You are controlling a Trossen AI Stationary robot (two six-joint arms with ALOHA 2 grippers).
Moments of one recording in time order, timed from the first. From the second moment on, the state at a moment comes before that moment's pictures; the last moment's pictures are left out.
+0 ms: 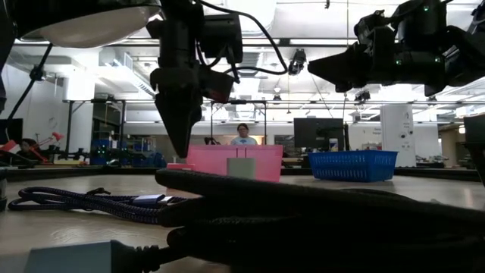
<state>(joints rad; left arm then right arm) 0.05 1.80 1.31 -0.90 0.07 -0.13 -0.19 1.28 0.22 1.11 -0.13 -0.09</state>
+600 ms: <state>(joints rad) 0.03 1.89 1.30 -0.87 0.07 -0.15 -0.19 1.28 0.22 1.10 -0.13 -0.09</state>
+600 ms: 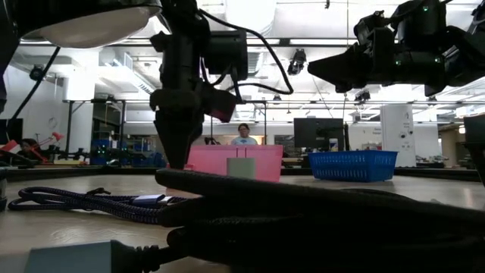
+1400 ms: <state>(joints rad) 0.03 1.92 1.30 -0.87 0.07 -0.07 -0.19 1.28 0.22 1.10 -0.13 -0.09</state>
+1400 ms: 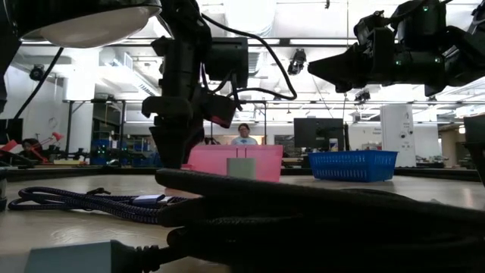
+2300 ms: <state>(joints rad) 0.03 1.81 1.43 -0.97 0.12 -0.01 -0.09 1.28 0.22 1.12 -0.54 -0.50</state>
